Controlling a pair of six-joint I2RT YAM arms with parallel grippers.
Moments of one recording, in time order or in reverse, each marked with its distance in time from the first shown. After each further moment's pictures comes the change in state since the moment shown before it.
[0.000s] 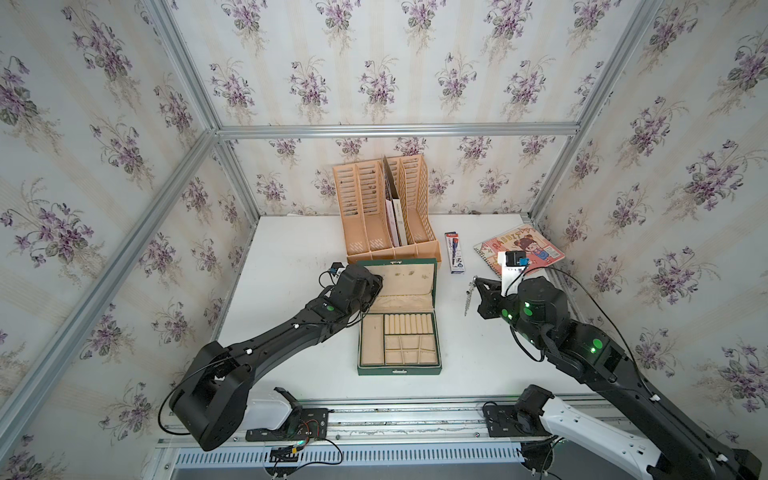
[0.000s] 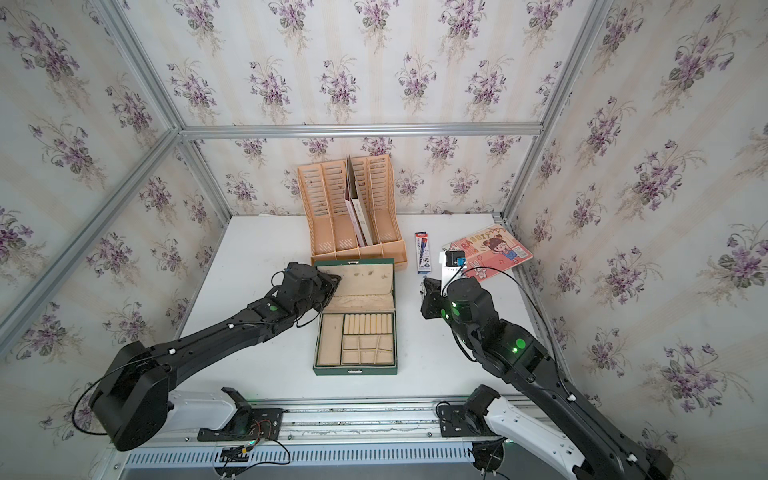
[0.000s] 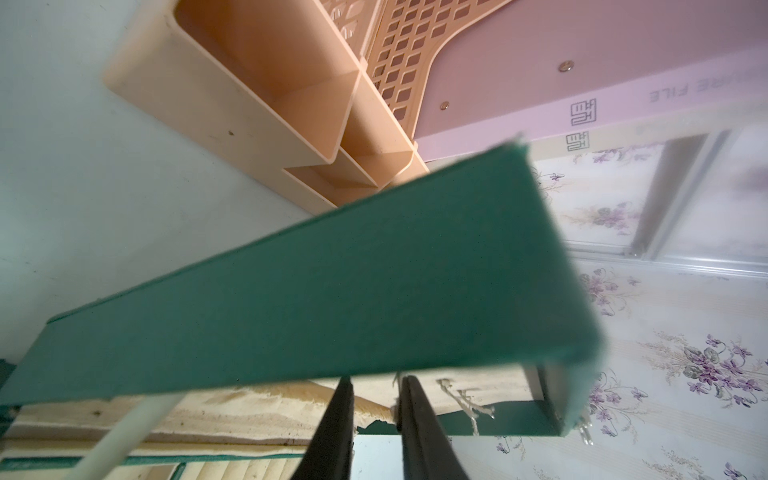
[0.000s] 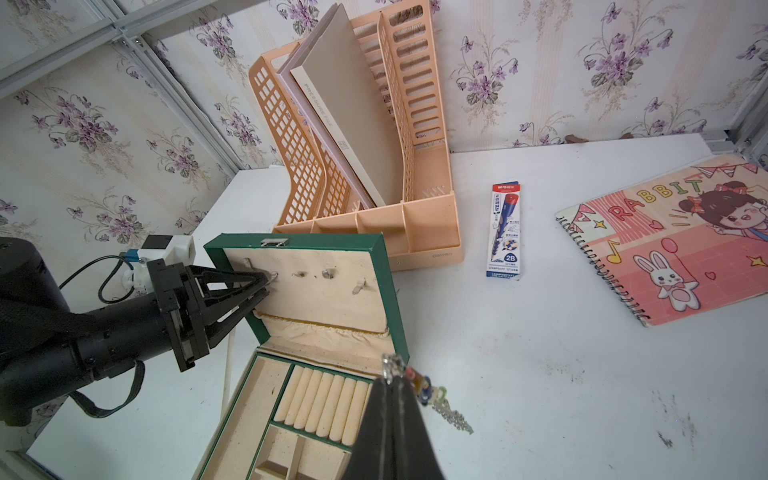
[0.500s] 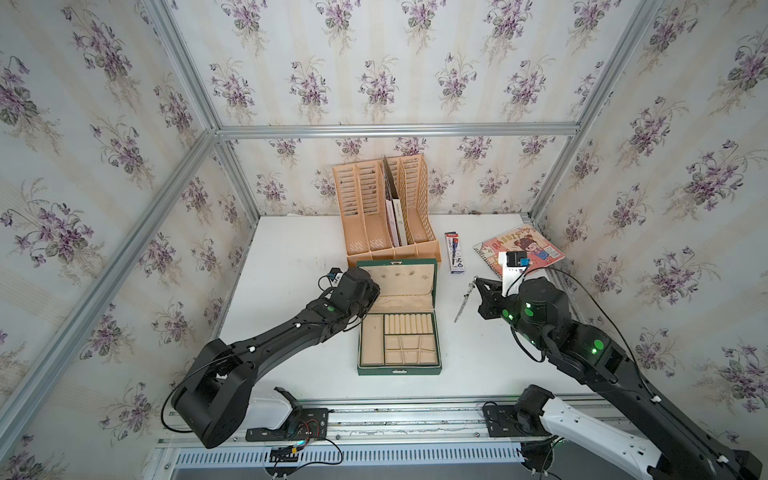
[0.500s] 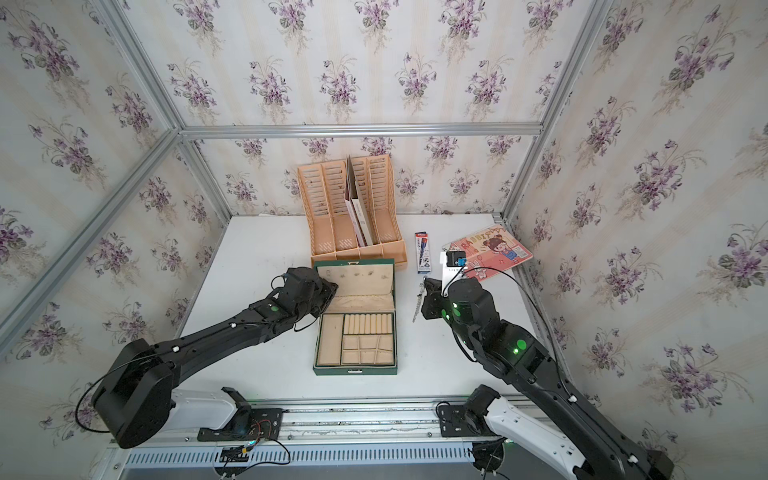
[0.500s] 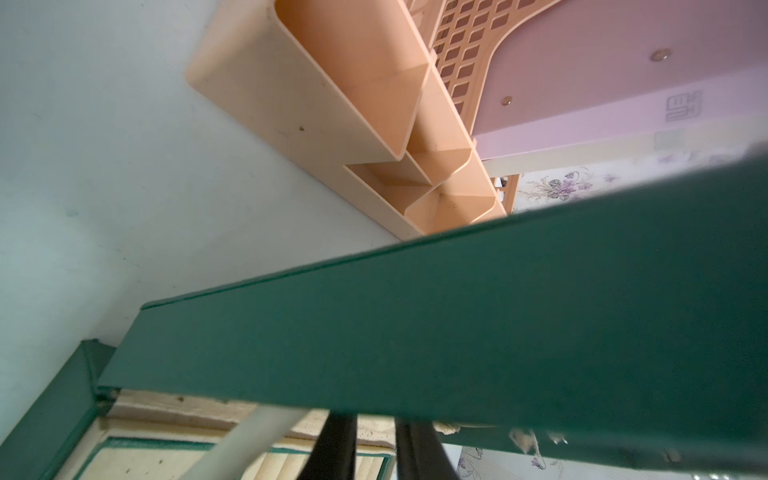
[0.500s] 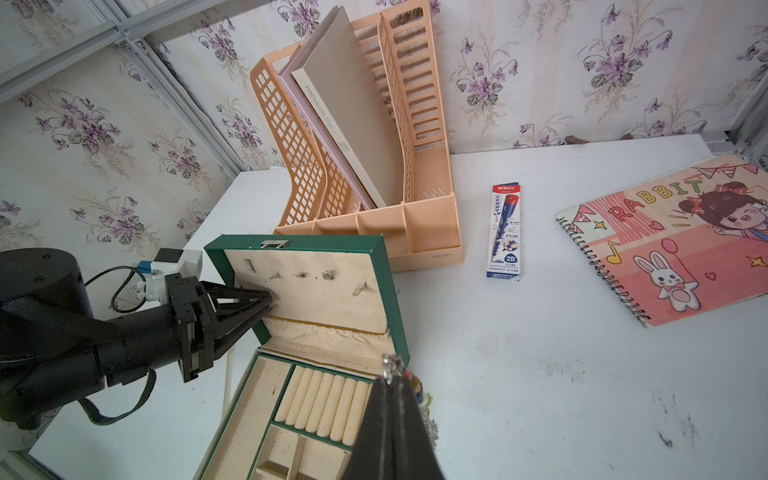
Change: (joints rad) left arm 0.003 0.012 -0.012 -0.068 -0.001 0.001; right arm 0.000 -0.008 -0.001 0.000 0.000 0.000
